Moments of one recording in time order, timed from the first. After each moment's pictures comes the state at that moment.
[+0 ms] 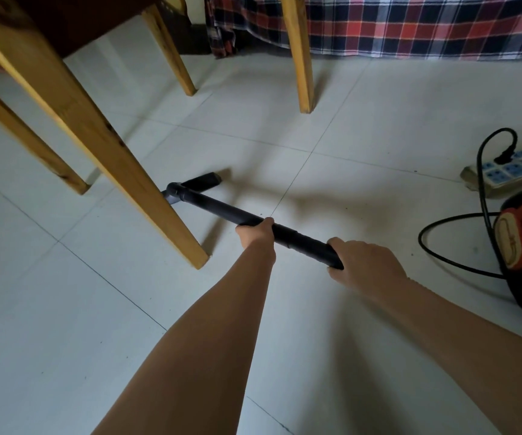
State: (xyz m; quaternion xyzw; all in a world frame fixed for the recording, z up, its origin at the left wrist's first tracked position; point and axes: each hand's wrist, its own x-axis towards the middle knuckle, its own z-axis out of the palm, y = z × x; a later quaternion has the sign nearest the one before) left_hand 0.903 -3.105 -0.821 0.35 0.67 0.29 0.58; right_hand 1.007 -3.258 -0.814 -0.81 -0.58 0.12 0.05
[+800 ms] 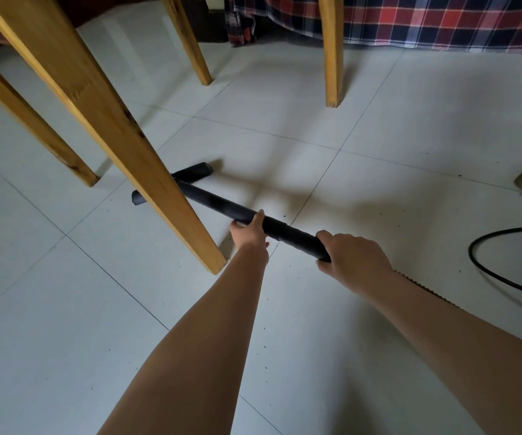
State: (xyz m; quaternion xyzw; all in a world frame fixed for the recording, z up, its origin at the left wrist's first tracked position) left_hand 0.864 -3.043 -0.842 0.32 0.64 0.35 0.60; right_hand 0.974 -3.178 -0.826 -0.79 -0.59 0.12 0.06
